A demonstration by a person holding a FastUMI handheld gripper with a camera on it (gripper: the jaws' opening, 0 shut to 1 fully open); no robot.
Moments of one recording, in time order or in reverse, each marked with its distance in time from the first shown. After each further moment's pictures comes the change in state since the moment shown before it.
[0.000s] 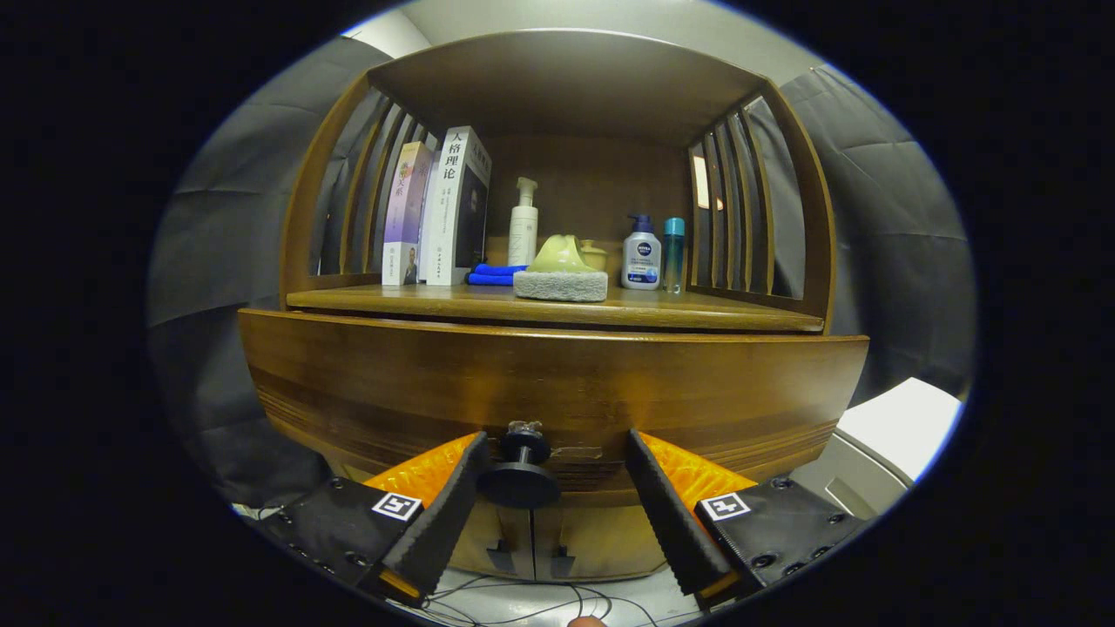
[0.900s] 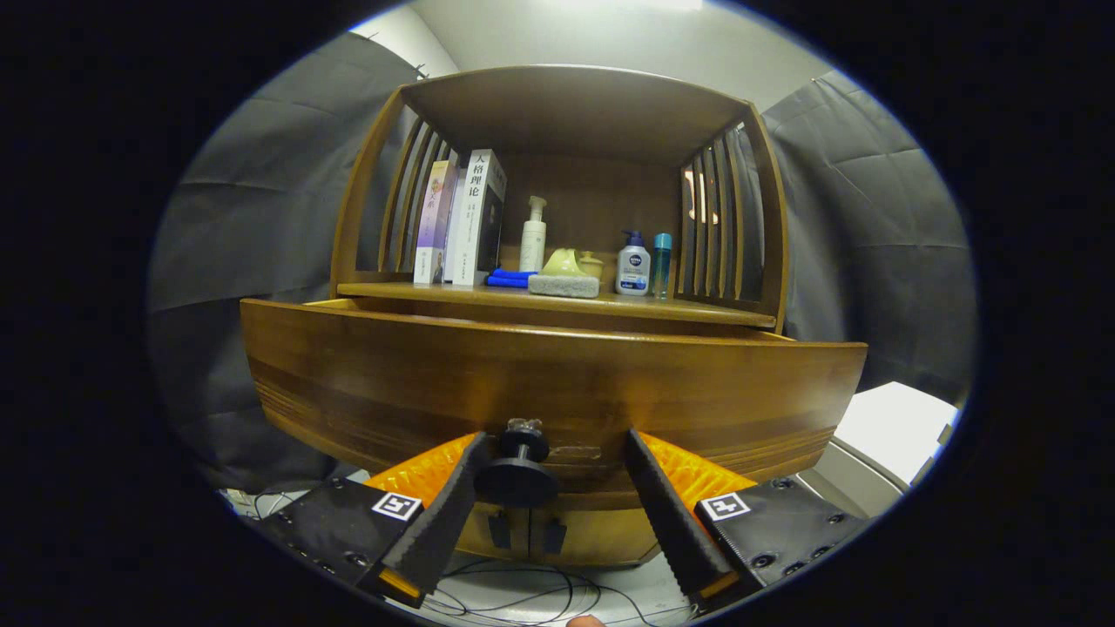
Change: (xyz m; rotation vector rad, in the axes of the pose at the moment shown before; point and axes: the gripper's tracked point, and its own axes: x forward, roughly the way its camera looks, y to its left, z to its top) arm -0.077 -0.001 -0.017 -0.026 -0.018 0.012
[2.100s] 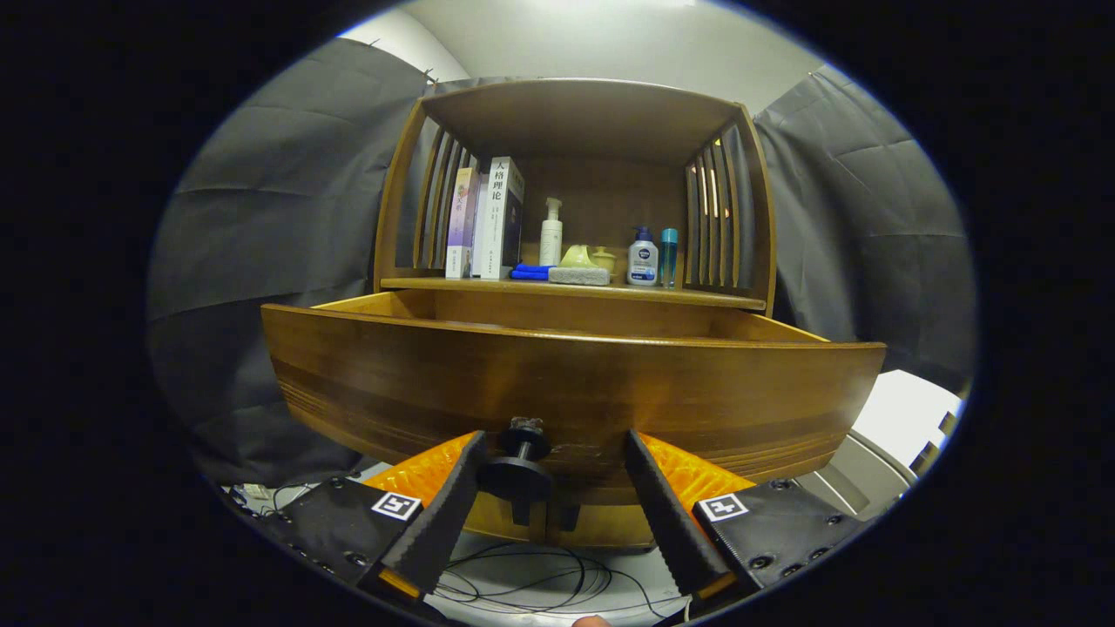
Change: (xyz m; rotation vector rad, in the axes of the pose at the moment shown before) arm -0.071 0.008 -0.018 0.003 -0.002 0.055
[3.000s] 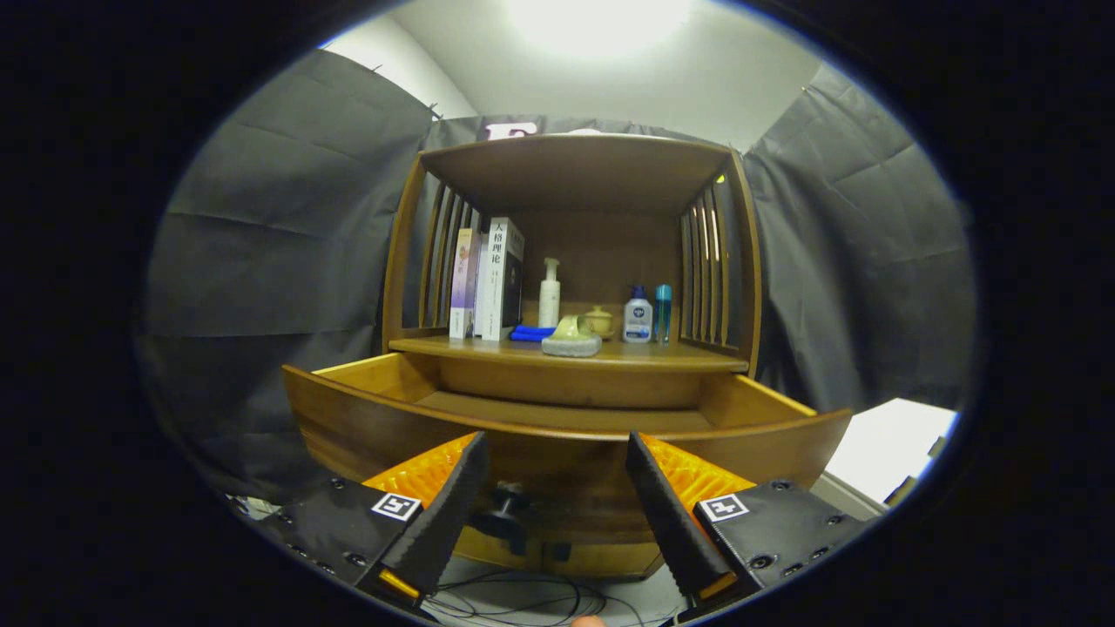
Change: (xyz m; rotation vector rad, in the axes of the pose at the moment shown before) arm -0.025 -0.016 0.046 0.021 -0.125 0.038
